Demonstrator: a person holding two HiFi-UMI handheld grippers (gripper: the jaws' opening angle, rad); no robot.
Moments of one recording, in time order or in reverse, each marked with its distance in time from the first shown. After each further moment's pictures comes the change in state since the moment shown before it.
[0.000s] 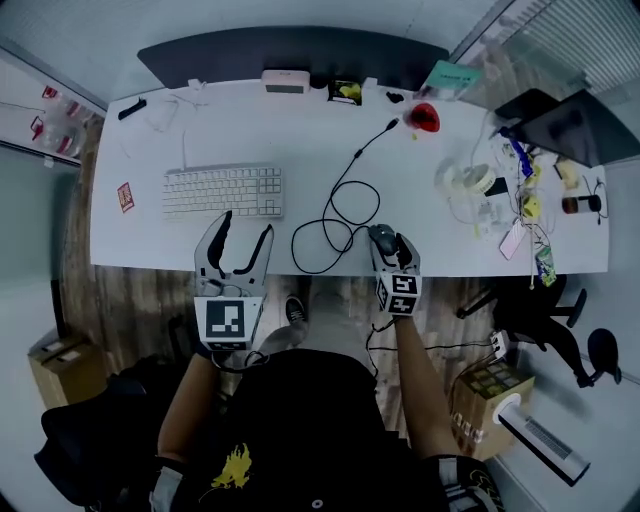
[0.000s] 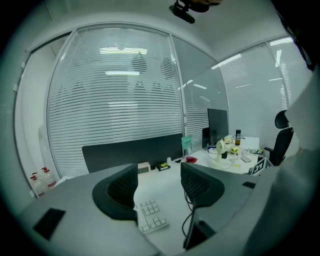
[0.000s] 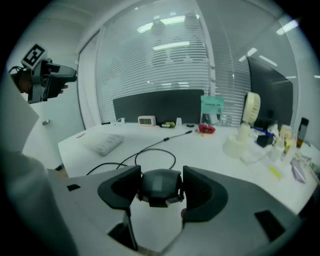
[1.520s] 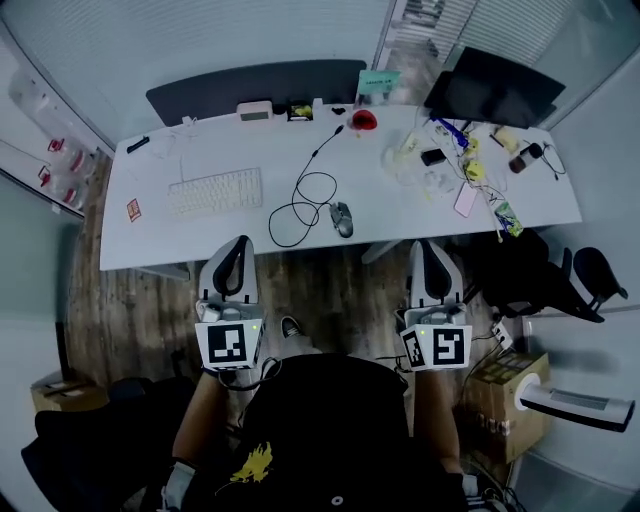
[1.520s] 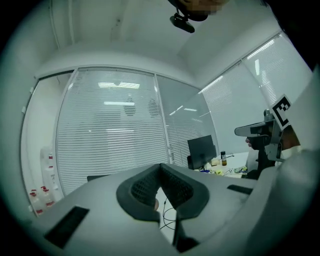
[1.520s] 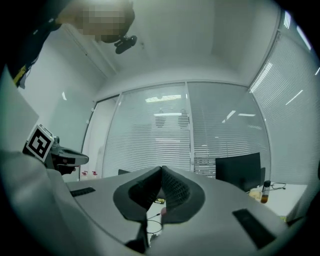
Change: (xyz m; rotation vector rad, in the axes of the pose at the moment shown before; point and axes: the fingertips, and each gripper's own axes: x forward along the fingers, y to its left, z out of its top) left arm -0.243 -0.143 0.089 0.093 -0.224 -0.032; right arm -0.457 0.042 0.165 -0.057 -0.693 -0.113
